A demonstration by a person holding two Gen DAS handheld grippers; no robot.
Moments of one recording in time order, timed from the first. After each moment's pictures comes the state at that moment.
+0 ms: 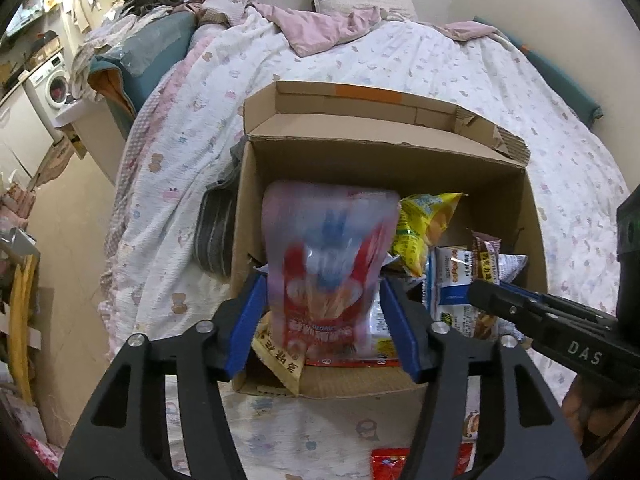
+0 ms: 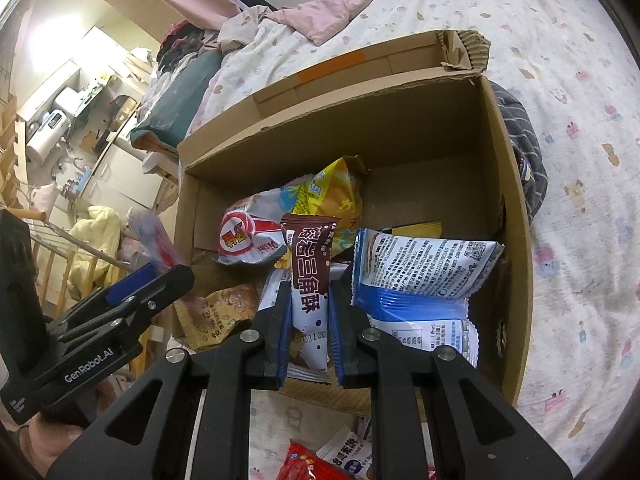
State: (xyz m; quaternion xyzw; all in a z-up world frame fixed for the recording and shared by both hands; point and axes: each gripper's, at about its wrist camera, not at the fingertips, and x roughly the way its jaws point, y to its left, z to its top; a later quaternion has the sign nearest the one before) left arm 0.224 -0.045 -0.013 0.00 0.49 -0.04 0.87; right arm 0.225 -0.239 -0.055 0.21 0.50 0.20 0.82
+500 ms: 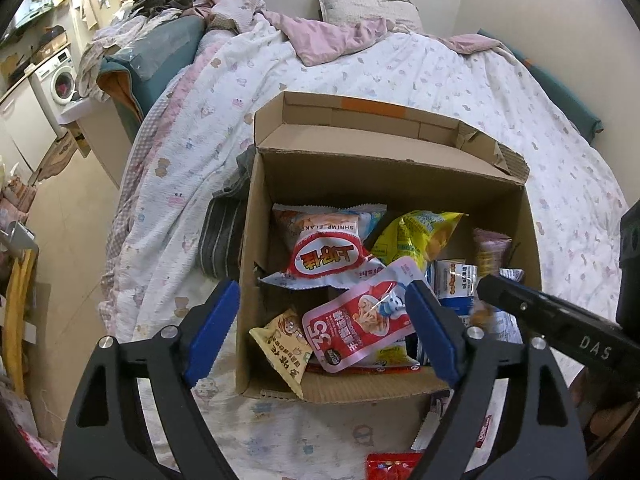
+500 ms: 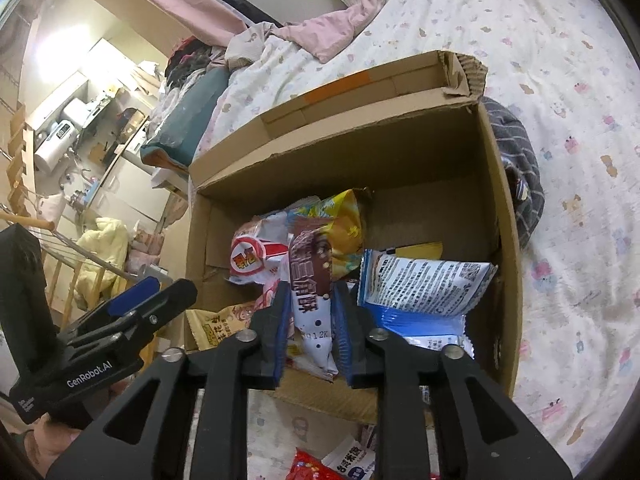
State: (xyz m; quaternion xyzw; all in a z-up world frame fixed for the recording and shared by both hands) left arm 0.224 -0.038 -0.004 -0.02 0.47 -0.03 0.88; right arm 0.224 -0.248 -0.044 0.22 0.48 0.20 0.83
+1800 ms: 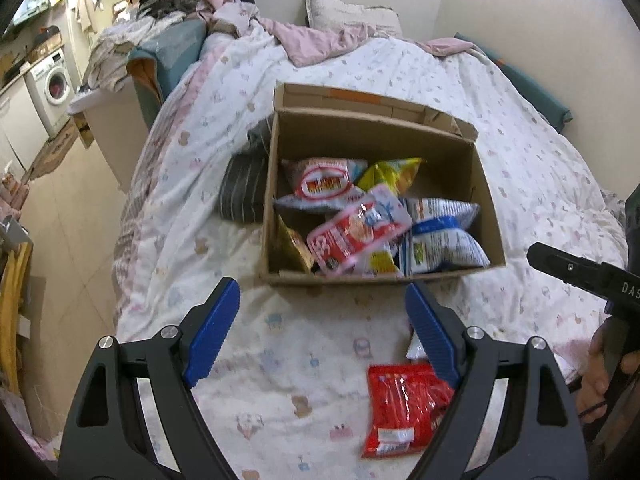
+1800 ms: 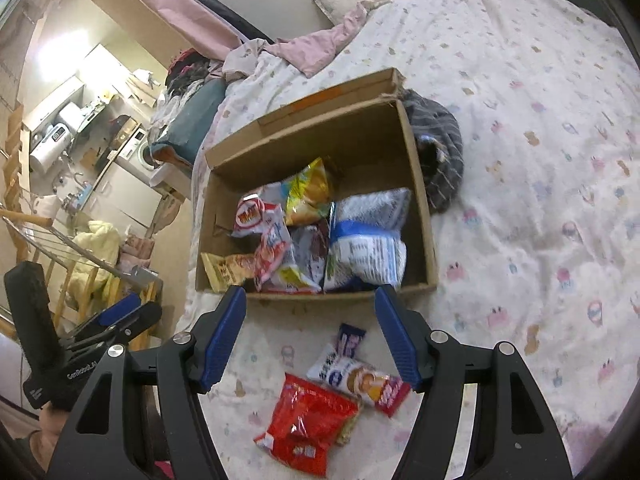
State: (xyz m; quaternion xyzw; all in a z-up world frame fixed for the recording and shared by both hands) left arm 0.120 -0.014 0.013 -0.03 0.47 -0.07 0.88; right arm 0.122 -0.288 -0.010 0.21 0.47 0.17 0.84
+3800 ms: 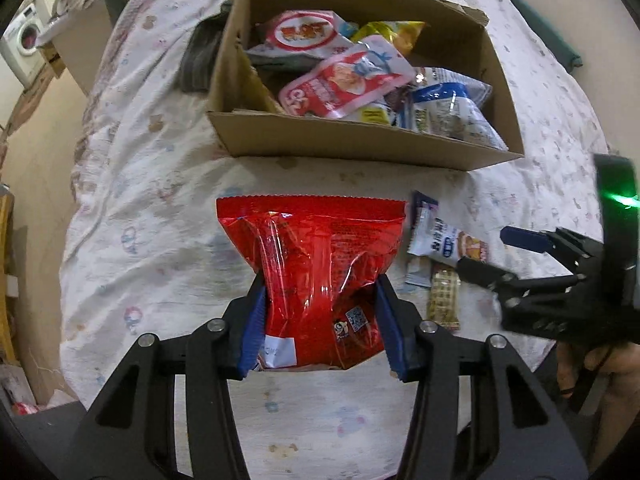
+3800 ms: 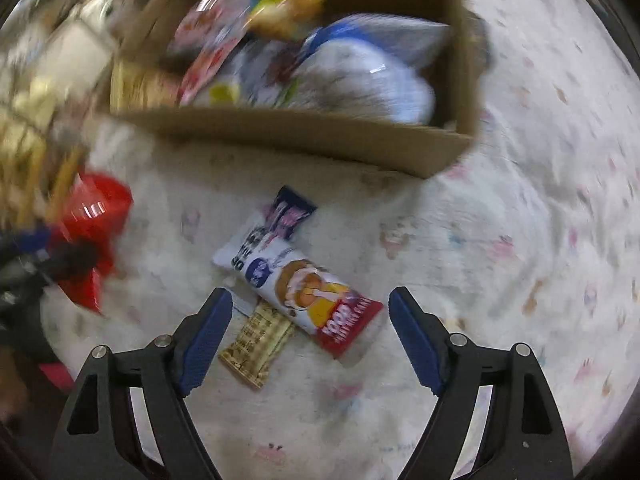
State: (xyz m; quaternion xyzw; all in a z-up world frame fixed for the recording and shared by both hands) left arm 0.096 -0.027 -0.062 -0.03 0.60 -0.08 0.80; right arm 0.119 -0.215 -0.109 -0.03 0.62 0.16 0.77
